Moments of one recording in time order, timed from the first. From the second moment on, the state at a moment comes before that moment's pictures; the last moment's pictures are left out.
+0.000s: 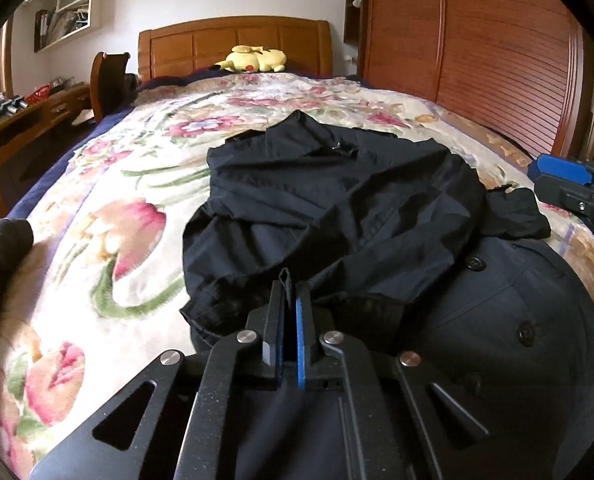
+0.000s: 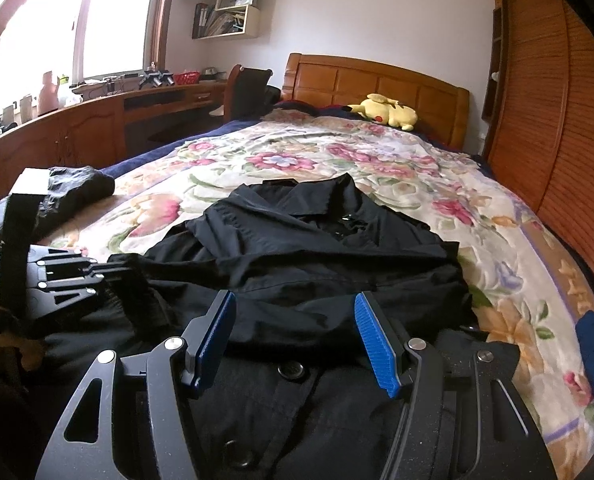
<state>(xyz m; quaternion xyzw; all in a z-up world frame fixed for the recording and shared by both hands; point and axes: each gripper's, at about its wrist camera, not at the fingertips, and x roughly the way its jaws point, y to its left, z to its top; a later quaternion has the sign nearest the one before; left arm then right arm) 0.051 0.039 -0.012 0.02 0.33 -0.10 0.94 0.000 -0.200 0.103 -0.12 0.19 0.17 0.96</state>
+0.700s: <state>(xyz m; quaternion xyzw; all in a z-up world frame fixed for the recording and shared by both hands) 0.028 0.095 0.018 0.00 0.27 -0.04 0.96 -0.013 -0.253 0.085 -0.11 0.22 0.13 0.96</state>
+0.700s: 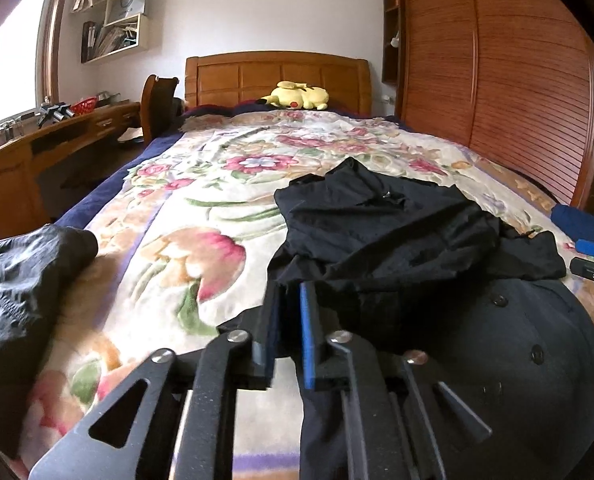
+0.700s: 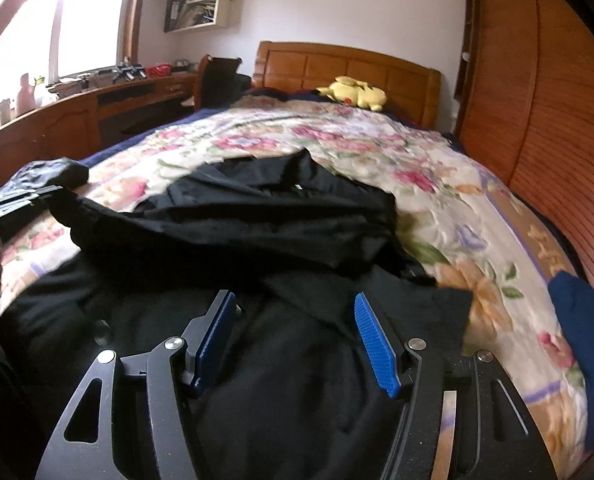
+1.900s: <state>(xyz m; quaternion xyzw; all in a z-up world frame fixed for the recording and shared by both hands) -0.083 0.097 -0.019 0.01 0.30 -0.07 0.95 -0.087 -0.316 0.051 -0.07 0.30 0.10 0.94</state>
